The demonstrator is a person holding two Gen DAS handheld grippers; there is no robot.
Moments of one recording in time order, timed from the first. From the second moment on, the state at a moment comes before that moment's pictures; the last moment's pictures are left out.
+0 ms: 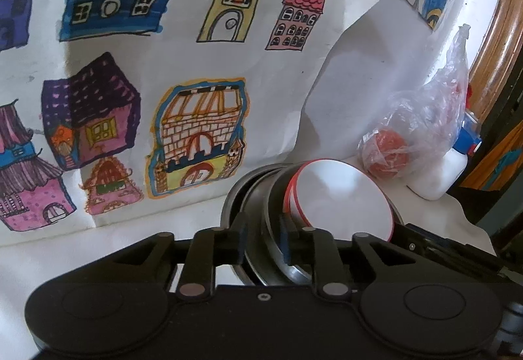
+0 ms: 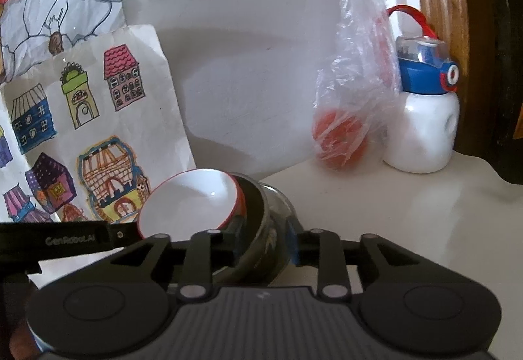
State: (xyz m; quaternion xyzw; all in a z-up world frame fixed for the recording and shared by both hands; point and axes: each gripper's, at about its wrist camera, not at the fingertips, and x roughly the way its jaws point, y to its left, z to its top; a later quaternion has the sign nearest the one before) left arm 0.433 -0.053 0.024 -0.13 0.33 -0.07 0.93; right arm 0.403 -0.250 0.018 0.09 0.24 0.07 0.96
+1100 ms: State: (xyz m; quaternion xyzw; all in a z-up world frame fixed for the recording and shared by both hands) left arm 0.287 -0.008 0.101 -0.14 0.20 -0.06 0.97; right arm 0.247 -0.240 0.094 0.11 0.13 0.08 0.98
